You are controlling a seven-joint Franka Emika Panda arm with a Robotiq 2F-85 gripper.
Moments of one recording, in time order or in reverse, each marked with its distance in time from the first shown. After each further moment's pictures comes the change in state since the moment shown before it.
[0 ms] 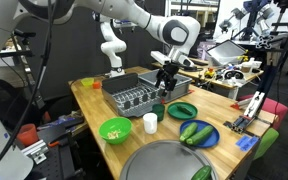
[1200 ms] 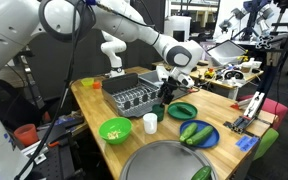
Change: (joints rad) arm -0.020 0.179 0.008 0.095 0.134 0.060 0.196
